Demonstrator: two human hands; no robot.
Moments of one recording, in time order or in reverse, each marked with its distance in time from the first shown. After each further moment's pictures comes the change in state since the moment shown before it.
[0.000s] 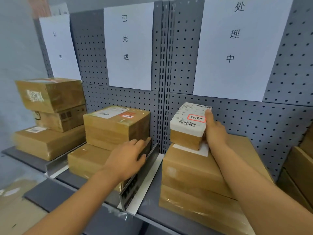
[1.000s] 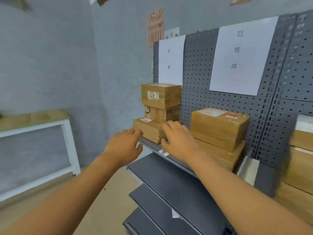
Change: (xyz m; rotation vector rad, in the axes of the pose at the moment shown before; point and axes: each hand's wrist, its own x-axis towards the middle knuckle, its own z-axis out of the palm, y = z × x) left_hand -0.249 -0.202 -0.179 0.340 -0.004 -0.418; right_hand -0.315 -0.126 0.257 -0.626 -0.544 -1.250
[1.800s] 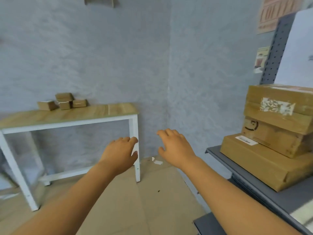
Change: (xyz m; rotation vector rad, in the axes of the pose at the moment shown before) left_hand -0.013 -0.364 0.056 0.166 -0.100 -0.463; right_hand 0.284 -0.228 0.209 0.254 -0.153 -0.284
